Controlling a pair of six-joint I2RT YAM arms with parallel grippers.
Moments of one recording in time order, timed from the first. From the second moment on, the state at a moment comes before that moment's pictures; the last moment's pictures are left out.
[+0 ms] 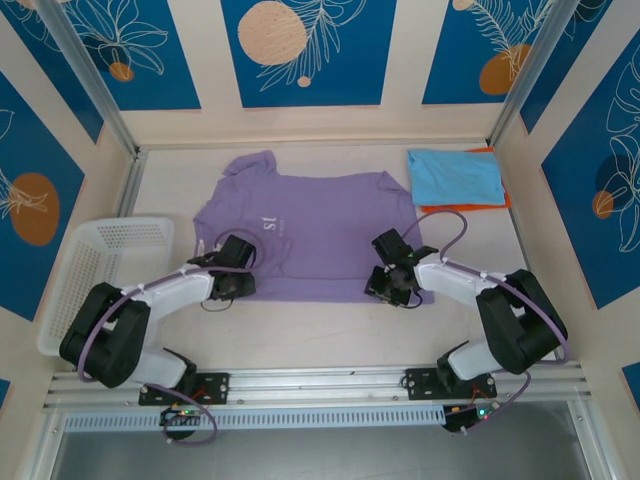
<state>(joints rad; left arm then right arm) -0.49 1.39 0.62 -0.45 -0.13 -0.66 0.52 1.43 0.68 -0.57 -0.12 0.89</state>
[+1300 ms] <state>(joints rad) -0.38 1.36 1.14 -0.68 -0.07 -0.68 0.34 1.41 1.12 -0.73 0.08 0.67</state>
